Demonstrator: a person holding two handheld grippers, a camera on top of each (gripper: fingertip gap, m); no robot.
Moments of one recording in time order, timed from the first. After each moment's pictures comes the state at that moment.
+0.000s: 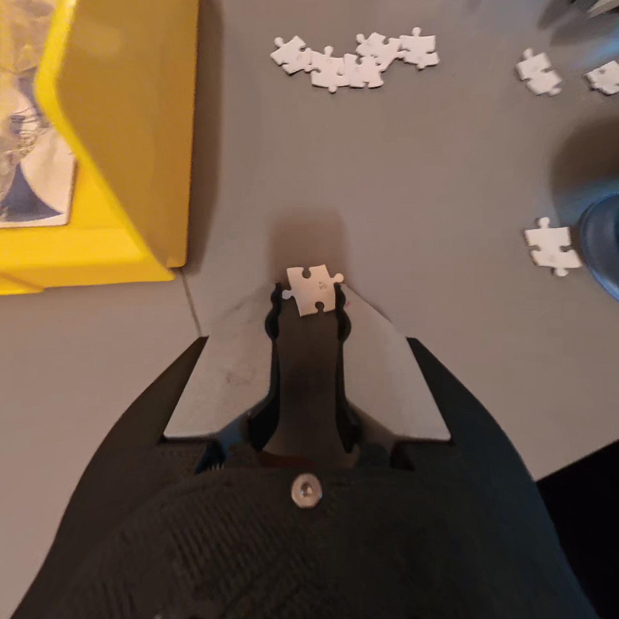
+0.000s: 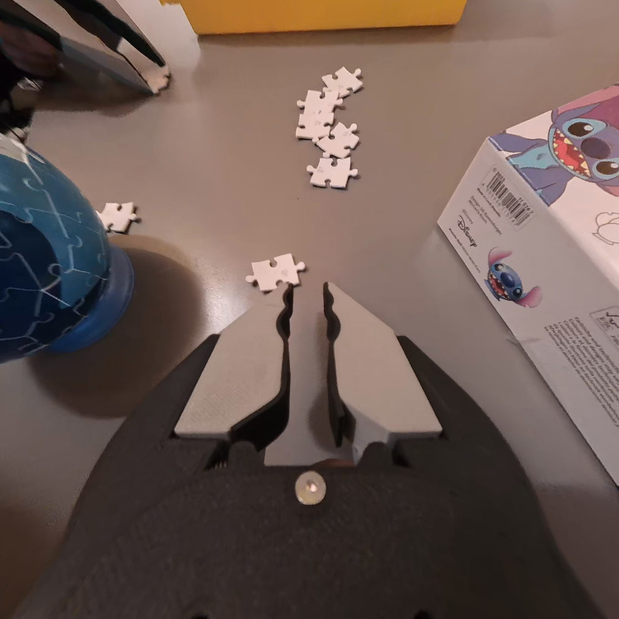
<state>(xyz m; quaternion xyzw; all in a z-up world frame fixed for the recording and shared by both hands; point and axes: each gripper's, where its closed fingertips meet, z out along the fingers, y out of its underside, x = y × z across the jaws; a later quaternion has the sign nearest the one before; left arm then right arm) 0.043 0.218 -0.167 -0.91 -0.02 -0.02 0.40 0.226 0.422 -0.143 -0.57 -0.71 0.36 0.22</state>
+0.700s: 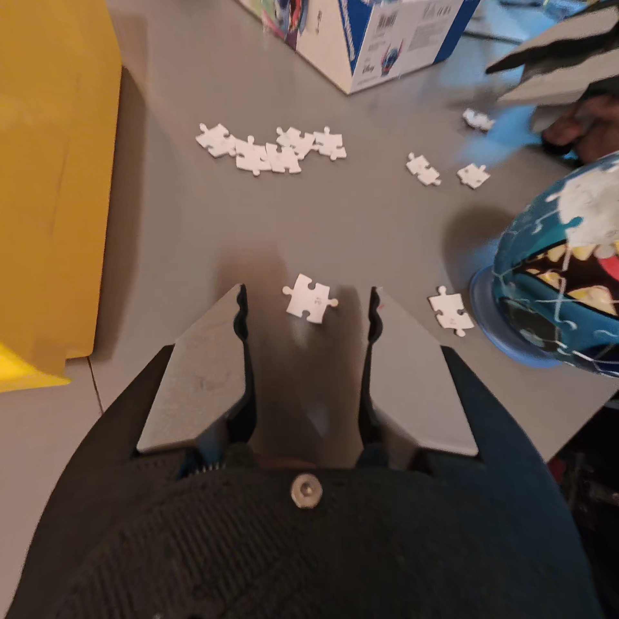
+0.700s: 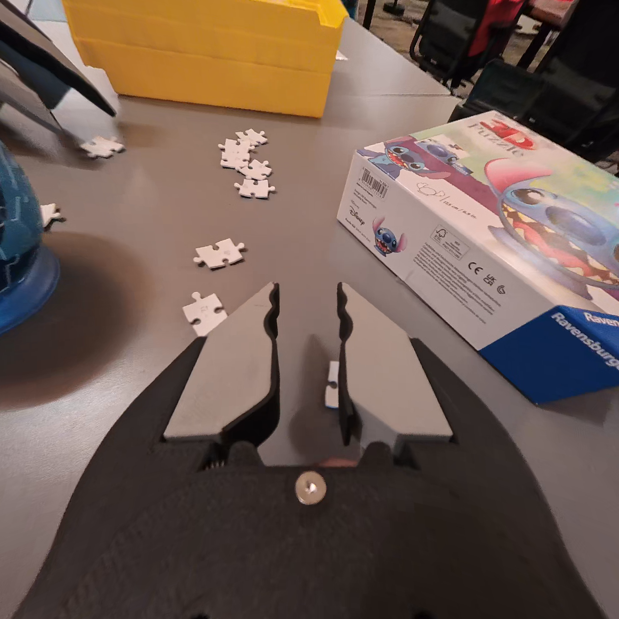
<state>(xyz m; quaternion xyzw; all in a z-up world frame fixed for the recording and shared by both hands) 0.085 0.258 -0.144 -0.88 0.00 -0.11 0.47 0.272 0.459 -0.119 -0.56 -0.62 0.34 0.42</state>
